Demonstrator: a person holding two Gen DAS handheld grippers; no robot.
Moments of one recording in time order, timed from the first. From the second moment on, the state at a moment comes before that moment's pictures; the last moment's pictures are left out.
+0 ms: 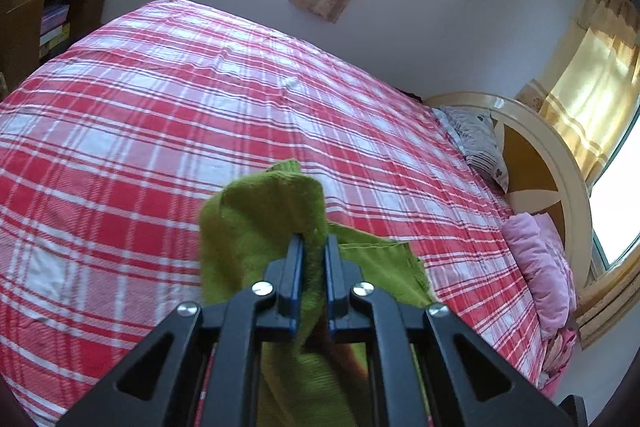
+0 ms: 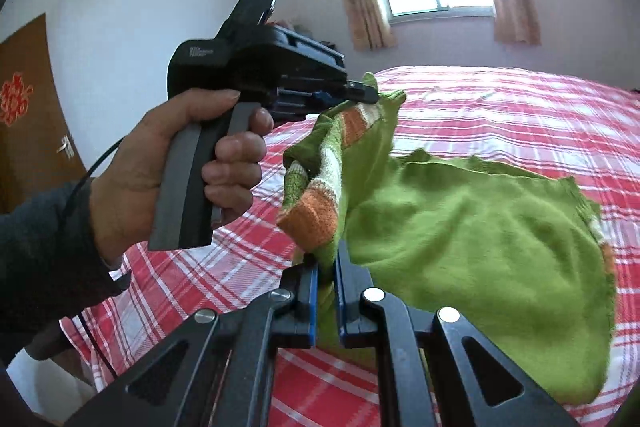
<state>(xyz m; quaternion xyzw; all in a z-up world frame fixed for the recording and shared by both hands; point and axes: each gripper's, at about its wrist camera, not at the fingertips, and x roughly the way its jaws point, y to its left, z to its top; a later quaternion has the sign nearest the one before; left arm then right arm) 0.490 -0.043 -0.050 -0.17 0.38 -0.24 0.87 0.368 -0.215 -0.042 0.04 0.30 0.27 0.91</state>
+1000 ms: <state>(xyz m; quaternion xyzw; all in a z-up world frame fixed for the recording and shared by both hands) 0.480 -0.235 -0.075 -0.06 0.42 -0.33 0.84 0.323 -0.368 -0.065 0.16 0.31 0.18 0.92</state>
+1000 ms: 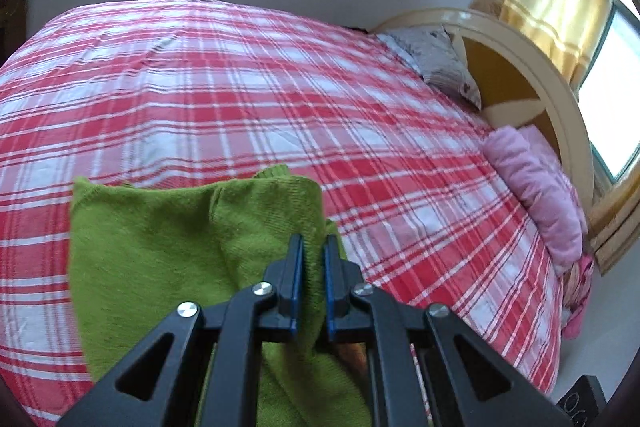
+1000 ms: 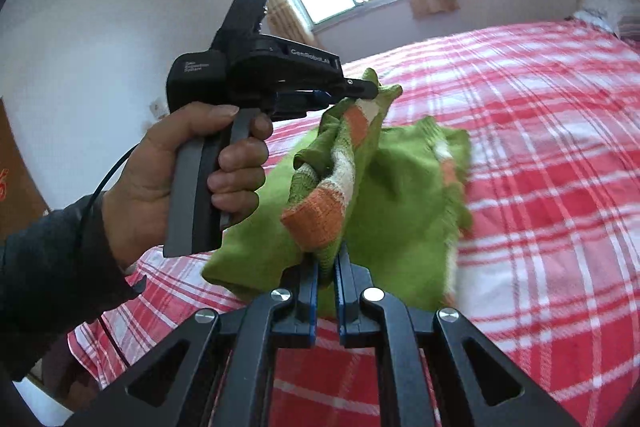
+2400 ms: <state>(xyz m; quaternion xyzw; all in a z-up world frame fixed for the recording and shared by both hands) 0.381 -0.143 -0.121 0.05 0.34 -0.23 0.91 0.417 -0.422 -0.096 0.24 0.38 0.07 0.89</state>
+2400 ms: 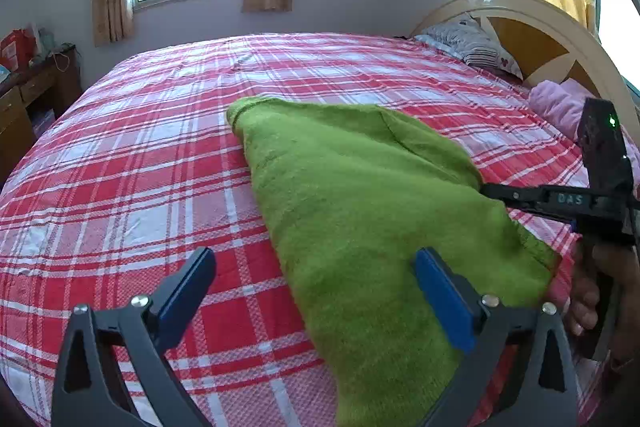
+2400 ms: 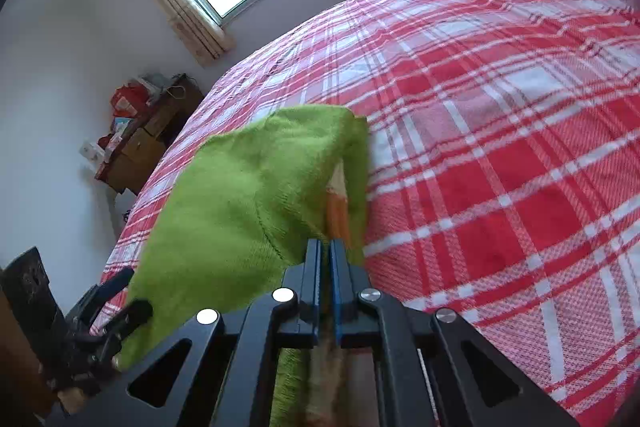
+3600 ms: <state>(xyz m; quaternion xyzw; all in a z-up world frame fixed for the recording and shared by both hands) 0.387 -0.089 -0.147 -0.12 0.40 -0.24 0.88 0.503 -0.255 -0.071 -0.03 0.47 0.22 0.85</state>
